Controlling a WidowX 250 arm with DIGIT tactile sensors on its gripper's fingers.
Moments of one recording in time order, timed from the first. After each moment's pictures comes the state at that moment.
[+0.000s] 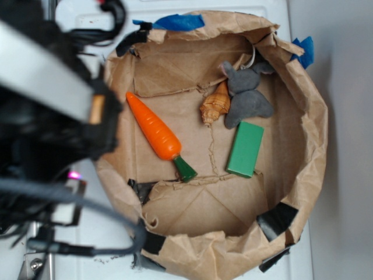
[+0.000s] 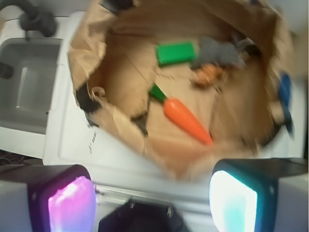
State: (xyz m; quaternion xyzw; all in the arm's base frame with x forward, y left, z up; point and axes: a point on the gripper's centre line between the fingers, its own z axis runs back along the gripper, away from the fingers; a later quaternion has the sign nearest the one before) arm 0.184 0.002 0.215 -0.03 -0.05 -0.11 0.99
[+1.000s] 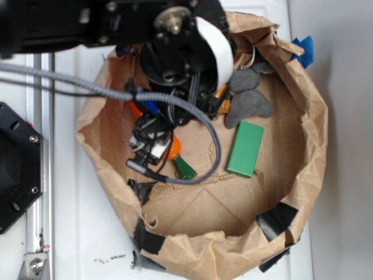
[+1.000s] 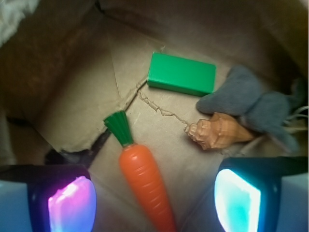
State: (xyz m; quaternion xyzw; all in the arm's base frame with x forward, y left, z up) arm 0.242 0.045 0.104 -0.07 -0.06 -0.27 0.96
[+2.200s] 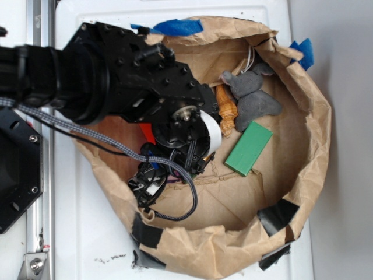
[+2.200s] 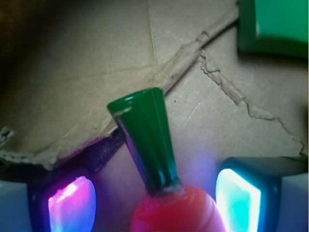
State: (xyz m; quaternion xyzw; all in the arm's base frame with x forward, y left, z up) arm 0.235 0.001 0.020 -0.10 -0.03 -0.34 0.94
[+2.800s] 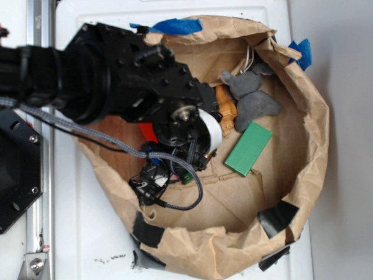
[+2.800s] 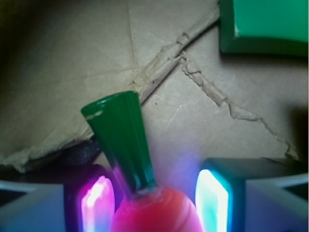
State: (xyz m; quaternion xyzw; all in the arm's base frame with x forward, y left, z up) arm 0.236 0.003 0.020 -0.09 -0.04 -0.33 0.94
